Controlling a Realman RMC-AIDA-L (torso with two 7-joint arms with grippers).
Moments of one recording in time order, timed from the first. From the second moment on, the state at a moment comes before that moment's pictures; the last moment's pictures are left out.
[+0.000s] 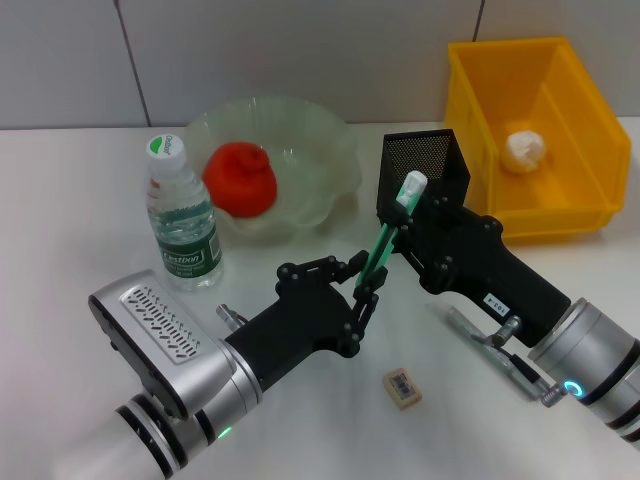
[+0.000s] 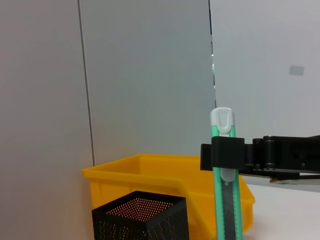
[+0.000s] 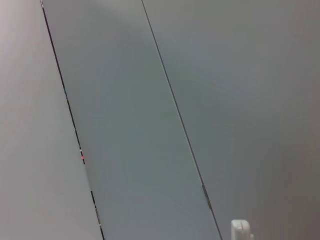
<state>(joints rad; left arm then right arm) -0.39 -2.08 2.50 0.58 -0.37 0.92 -0.11 0.59 2.09 -0.33 0.21 -1.63 -1.48 0.54</state>
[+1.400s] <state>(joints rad) -0.41 -2.08 2.50 0.57 -0.37 0.91 -0.12 0.59 2.09 -0.33 0.21 -1.62 -1.48 0.54</state>
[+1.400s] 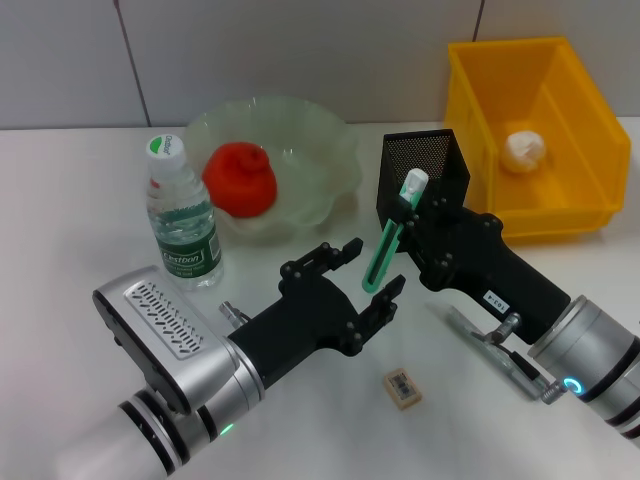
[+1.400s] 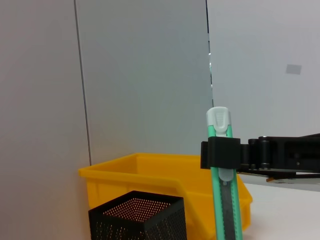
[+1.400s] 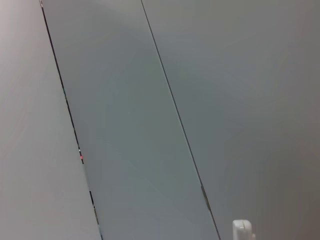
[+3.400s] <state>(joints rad) -0.44 -2.06 2.41 0.11 -0.05 1.39 -0.69 0.67 2.08 -0.35 -0.37 -1.63 -1.42 1.14</state>
